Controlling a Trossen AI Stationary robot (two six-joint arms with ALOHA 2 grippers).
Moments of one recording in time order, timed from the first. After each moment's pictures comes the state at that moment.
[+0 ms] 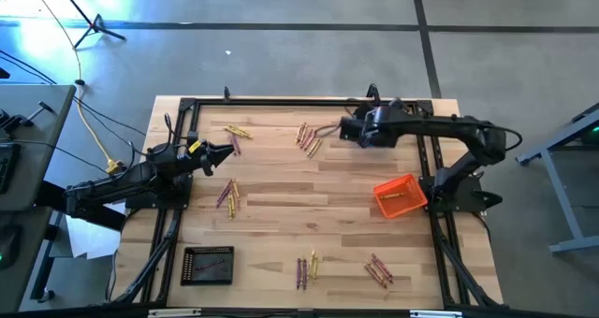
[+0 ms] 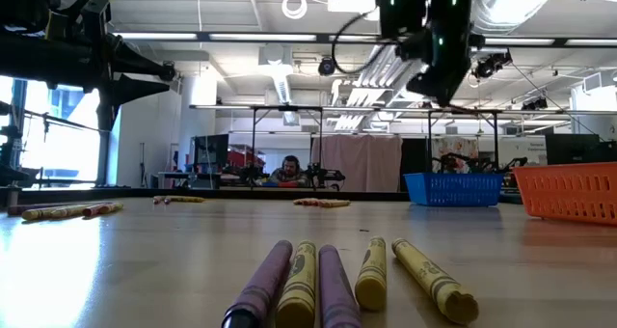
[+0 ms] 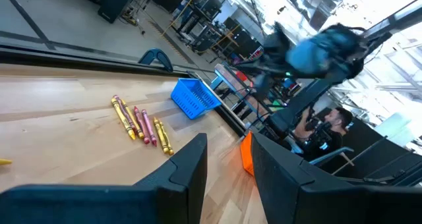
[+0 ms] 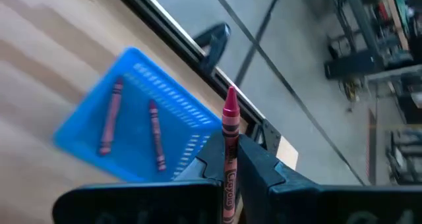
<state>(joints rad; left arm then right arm) 0.31 0.01 0.03 -0.02 -0.09 -0.72 -0.29 1.57 1.27 -1.27 0.86 0.57</state>
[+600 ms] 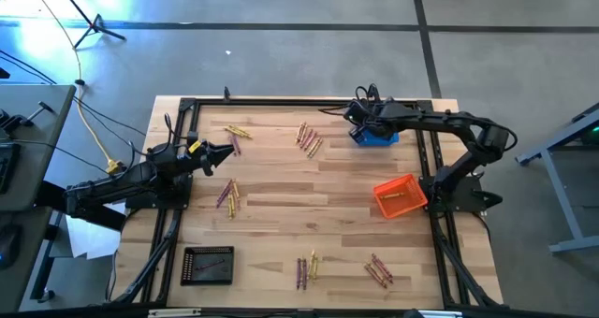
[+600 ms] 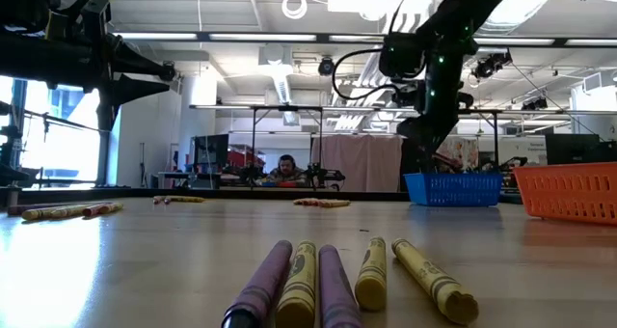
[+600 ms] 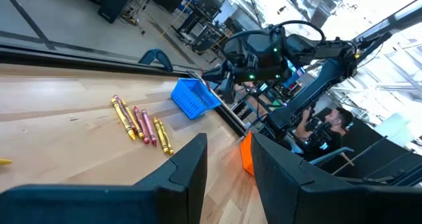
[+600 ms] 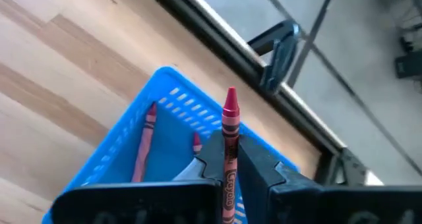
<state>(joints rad) 0.31 0.01 0.03 -0.02 -0.09 -0.72 -0.50 1.57 1.02 -0.68 0.63 0.25</state>
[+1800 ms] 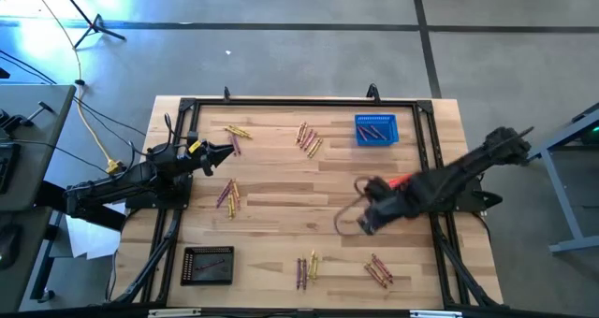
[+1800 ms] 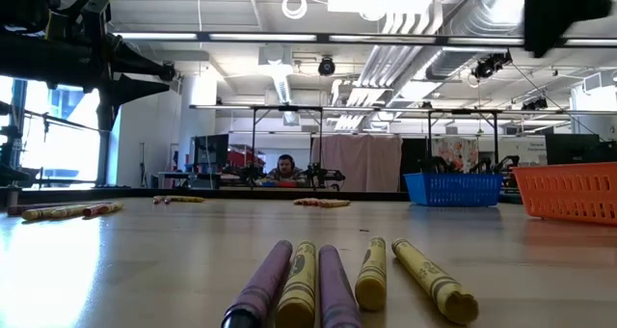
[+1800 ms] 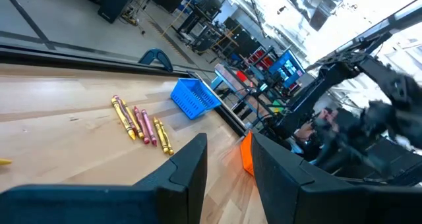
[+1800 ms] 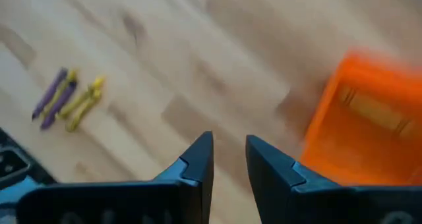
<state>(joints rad) 0.31 0.01 0.03 -0.02 -0.09 -0.72 0.48 1.39 1.20 -1.13 0.17 1.36</state>
